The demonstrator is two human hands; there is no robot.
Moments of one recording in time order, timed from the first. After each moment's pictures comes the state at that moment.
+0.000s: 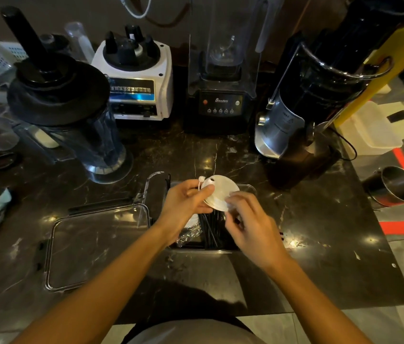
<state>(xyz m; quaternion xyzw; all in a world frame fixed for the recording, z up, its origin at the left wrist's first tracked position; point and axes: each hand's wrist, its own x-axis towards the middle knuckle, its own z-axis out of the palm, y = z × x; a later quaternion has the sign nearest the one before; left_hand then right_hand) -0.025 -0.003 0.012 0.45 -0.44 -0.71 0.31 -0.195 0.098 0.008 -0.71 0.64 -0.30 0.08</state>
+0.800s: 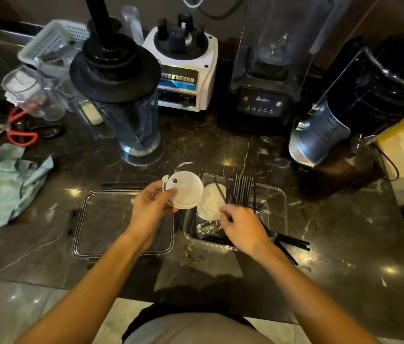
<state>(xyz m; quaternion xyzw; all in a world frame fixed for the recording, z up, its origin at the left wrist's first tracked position) 0.081 0.008 -0.032 0.55 -0.28 -0.65 0.44 -0.146 0.053 -0.031 -0.63 0.70 -0.10 0.31</state>
